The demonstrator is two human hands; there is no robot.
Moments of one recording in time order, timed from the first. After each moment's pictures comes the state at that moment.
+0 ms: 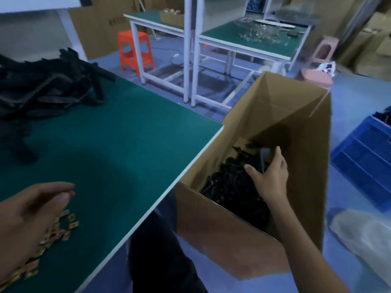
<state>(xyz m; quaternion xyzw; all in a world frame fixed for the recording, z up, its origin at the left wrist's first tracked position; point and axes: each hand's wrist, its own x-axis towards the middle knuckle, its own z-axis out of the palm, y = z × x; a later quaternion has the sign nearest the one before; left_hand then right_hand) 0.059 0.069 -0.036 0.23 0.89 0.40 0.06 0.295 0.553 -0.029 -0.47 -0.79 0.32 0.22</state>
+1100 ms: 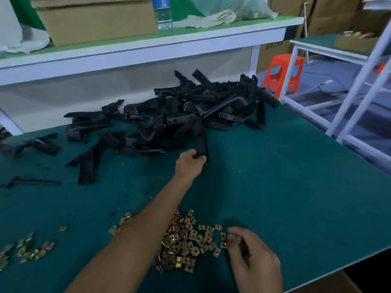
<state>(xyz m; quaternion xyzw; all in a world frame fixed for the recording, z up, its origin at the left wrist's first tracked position) -0.073 0.102 0.000 -0.12 0.87 0.47 0.06 0.153 0.243 -0.051 -0.03 -0.86 0.45 0.24</state>
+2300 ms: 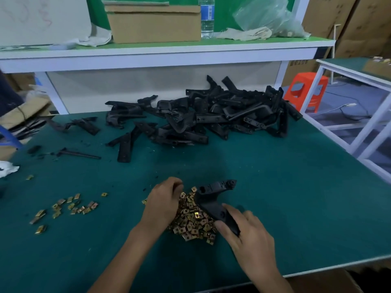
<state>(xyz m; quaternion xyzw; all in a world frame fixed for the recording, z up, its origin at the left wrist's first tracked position) 0.100 -0.007 -0.006 -0.03 0.93 0.34 -0.14 0.150 0.219 -0.023 0.07 -0.96 0.28 0.07</state>
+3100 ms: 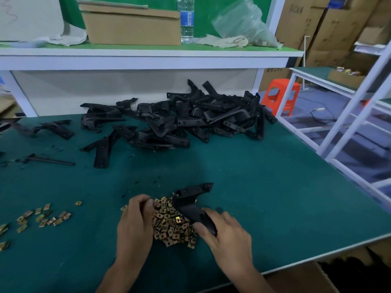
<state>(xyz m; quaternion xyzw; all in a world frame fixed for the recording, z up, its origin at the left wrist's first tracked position) 0.140 -0.003 -0.046 -0.07 0.86 0.41 -0.28 0.143 0.216 -0.031 0.07 -0.97 0.23 0.09</state>
